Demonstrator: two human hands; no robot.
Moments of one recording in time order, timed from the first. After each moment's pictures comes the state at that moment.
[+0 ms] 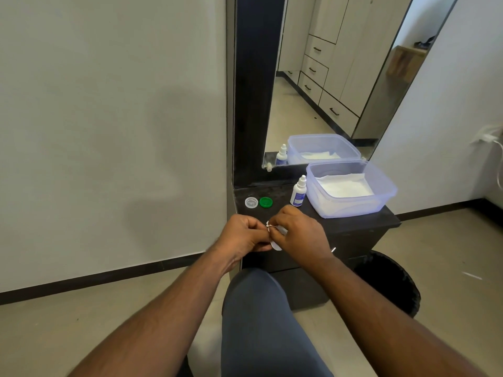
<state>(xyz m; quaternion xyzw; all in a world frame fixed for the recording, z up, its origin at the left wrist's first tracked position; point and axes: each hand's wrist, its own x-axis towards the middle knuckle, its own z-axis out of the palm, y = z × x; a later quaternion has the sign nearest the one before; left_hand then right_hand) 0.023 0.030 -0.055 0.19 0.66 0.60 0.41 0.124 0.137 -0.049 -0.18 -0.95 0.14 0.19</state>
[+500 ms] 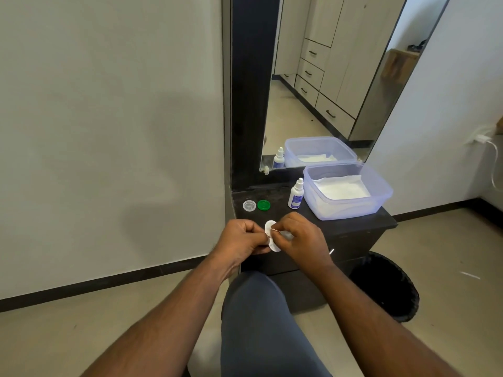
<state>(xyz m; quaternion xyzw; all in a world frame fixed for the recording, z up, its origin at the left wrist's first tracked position) 0.027 0.030 -0.057 0.18 0.65 0.63 0.38 0.133 0.142 -0.064 -0.18 -0.92 0.21 0.29</state>
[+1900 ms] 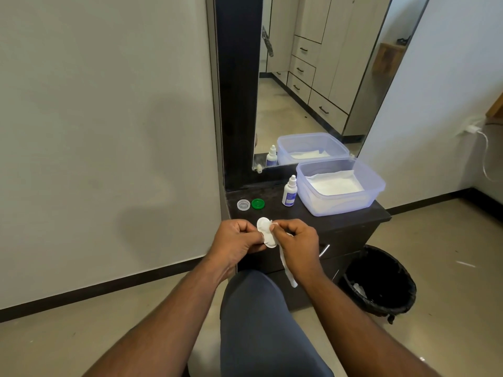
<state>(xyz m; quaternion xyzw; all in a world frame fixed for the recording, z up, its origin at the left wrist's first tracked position) 0.034 0.028 -0.054 0.17 0.67 0.63 0.35 0.131 0.123 -0.079 -0.35 -0.71 0.50 0.35</state>
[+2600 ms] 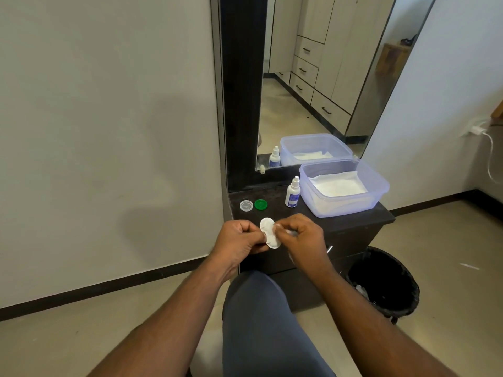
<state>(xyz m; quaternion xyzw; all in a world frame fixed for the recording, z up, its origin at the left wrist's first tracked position) 0.031 0.029 -0.054 0.16 0.67 0.63 0.37 0.134 0.139 -0.073 -0.28 -0.81 0.40 0.33</state>
